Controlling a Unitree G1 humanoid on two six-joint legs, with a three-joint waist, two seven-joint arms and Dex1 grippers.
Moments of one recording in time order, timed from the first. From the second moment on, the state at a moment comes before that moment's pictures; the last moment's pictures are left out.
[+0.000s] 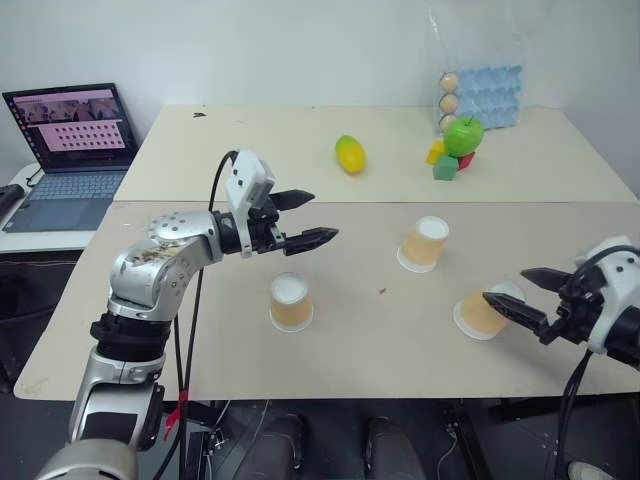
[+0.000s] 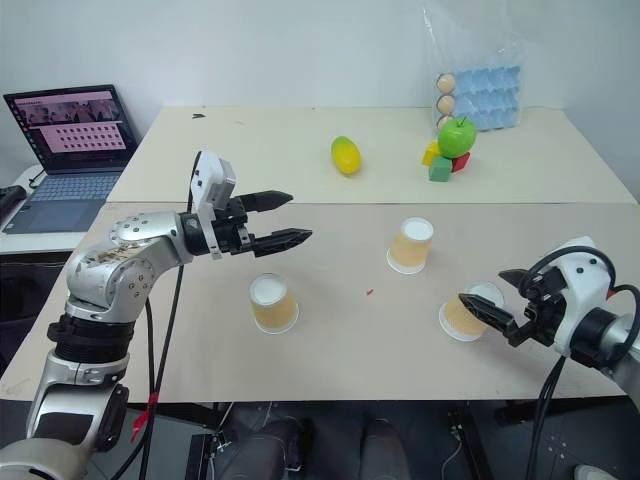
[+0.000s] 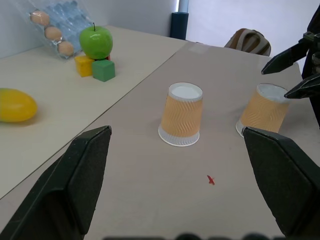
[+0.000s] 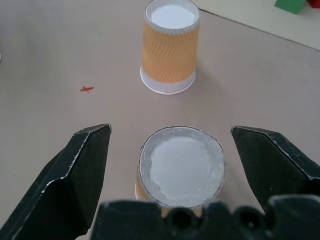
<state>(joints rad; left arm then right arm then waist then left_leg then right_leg) -0.68 0.53 -0.04 -0.13 -0.54 0.67 -0.85 0.10 -0.87 -0.57 -0.54 0.61 0.88 0.73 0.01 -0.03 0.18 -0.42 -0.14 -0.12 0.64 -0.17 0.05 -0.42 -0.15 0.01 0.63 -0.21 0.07</state>
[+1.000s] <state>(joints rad) -0.67 0.55 -0.04 -0.16 -0.54 0.70 -0.83 0.15 -0.81 -0.50 -0.42 0.55 0.76 0.71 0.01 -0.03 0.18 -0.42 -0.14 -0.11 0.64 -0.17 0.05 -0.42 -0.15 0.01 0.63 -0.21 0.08</state>
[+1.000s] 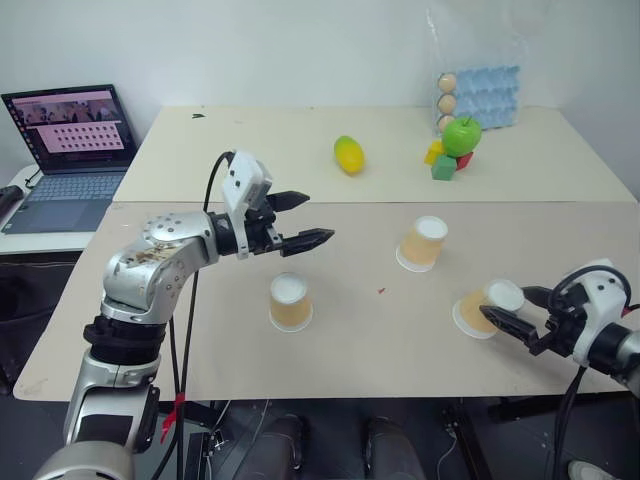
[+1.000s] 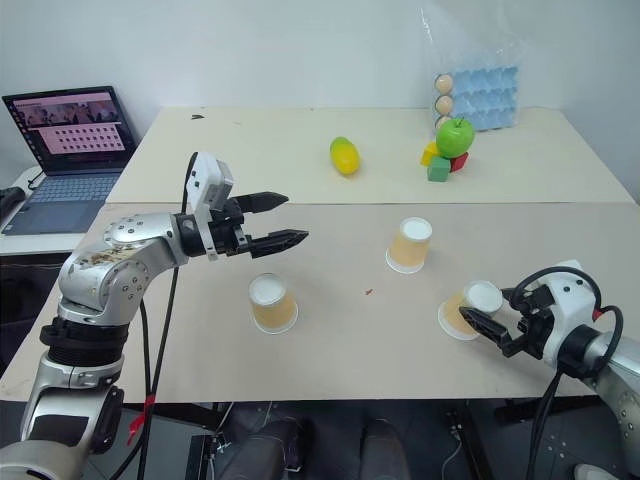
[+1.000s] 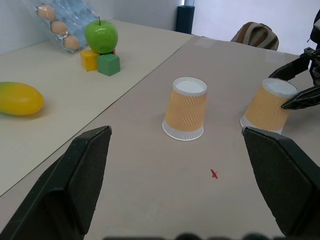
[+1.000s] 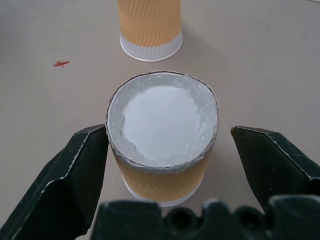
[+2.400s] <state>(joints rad) -0.64 0.55 -0.02 -0.22 -0.54 0.70 -0.77 -0.39 -0.69 0.06 -0.38 0.47 0.87 0.67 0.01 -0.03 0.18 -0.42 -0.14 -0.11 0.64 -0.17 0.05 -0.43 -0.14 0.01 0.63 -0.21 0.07</state>
